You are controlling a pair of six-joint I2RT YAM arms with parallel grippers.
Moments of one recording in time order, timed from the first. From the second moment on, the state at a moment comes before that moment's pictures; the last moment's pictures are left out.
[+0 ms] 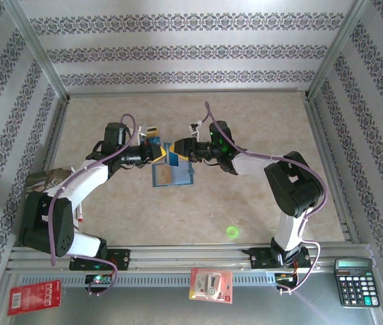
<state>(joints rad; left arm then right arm) -0.21 1.41 0.86 -0.11 0.79 -0.74 0.53 1.83 1.01 0.48 -0.84 0.99</state>
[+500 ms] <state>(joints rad) -0.21 1.41 0.85 -0.11 0.74 -0.74 0.51 1.83 0.99 0.57 -0.86 1.07</state>
